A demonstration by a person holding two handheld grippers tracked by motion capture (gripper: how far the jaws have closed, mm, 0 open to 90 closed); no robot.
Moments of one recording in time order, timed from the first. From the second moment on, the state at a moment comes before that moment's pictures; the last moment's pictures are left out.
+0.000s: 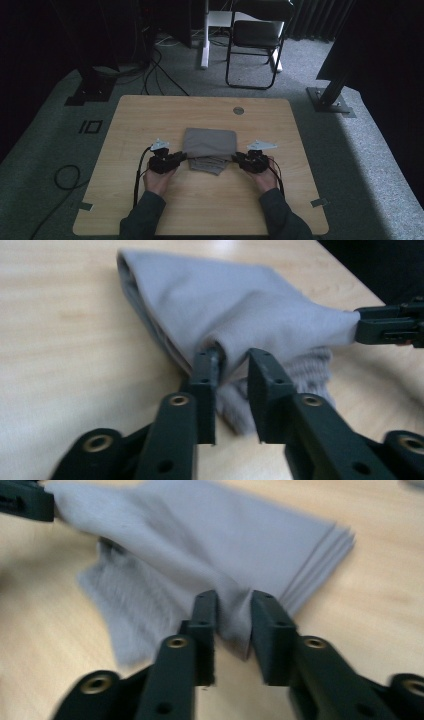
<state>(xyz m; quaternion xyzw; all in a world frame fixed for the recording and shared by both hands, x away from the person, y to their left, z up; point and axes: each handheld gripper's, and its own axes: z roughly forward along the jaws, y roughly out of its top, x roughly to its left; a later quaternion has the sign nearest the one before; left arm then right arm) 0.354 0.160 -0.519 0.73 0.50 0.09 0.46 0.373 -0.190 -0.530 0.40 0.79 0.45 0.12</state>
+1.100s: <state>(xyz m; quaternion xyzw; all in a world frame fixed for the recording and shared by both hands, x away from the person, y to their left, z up) 0.378 0.099 -0.517 0.79 0.47 0.10 0.38 0.385 -0.141 -0.533 0.41 0.81 0.40 0.13</state>
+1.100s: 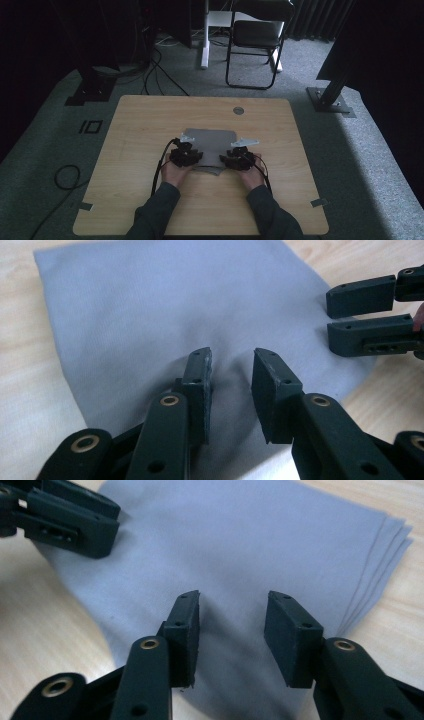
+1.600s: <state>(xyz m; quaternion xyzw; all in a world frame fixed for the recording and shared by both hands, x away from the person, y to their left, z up) 0.350 0.110 -0.533 0.79 0.47 0.11 0.38 0.370 -0.144 -0.549 0.40 0.83 0.37 0.13</state>
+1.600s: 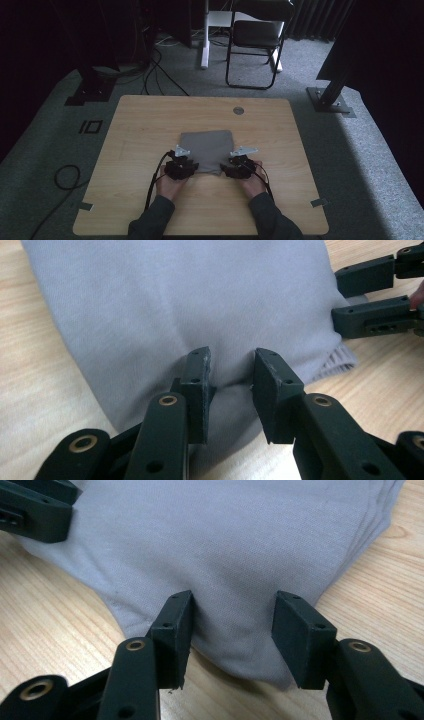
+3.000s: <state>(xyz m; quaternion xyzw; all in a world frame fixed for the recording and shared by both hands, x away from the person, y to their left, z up) 0.340 0.186 -0.517 0.72 0.49 0.22 0.43 0.369 -0.186 -0.529 0.43 0.78 0.40 0.20</state>
